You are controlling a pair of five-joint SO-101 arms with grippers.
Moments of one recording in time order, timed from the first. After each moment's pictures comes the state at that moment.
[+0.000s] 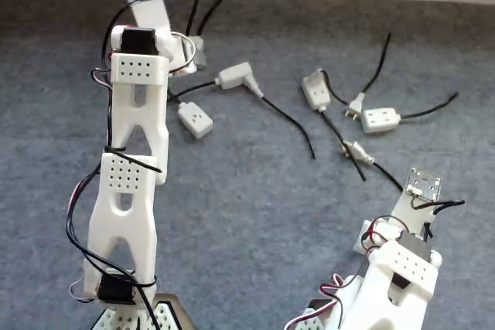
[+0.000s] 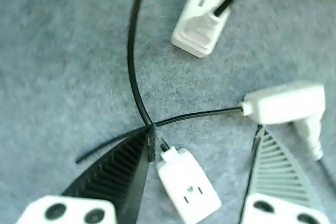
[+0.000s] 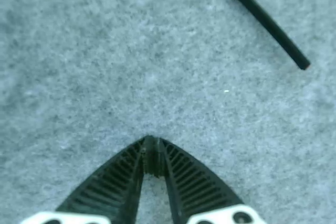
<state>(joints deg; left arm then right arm) -2.3 65.5 -91.3 99.5 23.3 26.3 -53.1 82.1 50.1 9.6</state>
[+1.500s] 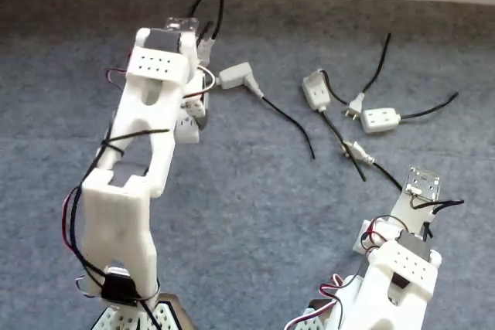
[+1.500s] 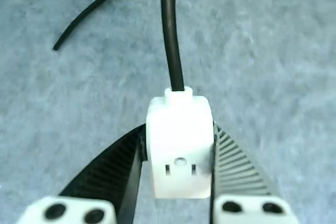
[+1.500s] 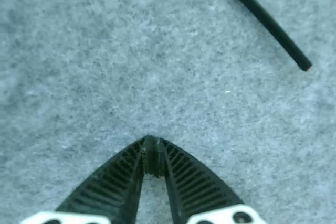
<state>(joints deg) 4.3 28.0 -32.5 100.4 11.6 26.1 -53.1 82.1 50.1 9.6</state>
